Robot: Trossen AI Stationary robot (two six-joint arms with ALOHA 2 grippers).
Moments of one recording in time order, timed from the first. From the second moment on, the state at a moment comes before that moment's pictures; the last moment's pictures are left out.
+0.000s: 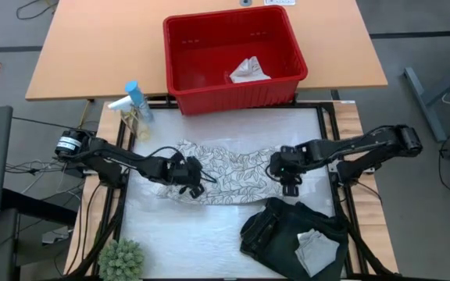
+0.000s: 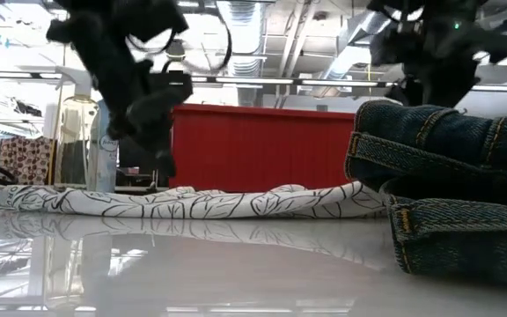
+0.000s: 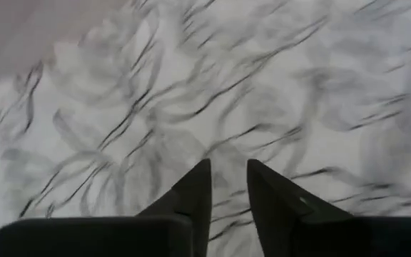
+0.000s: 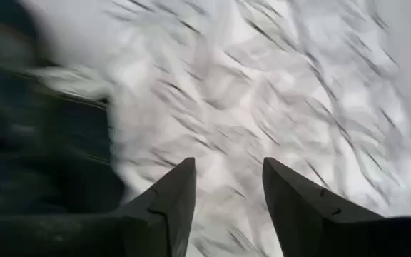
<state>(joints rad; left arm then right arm) -0.12 1.52 0.79 -0.35 -0.40 -0.64 0.06 1.28 0.92 -0.89 0.05 0.13</state>
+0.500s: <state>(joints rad) -0.08 1.52 0.64 -0.27 -0.33 -0.70 -0.02 1.31 0.74 -0.78 0.14 0.20</state>
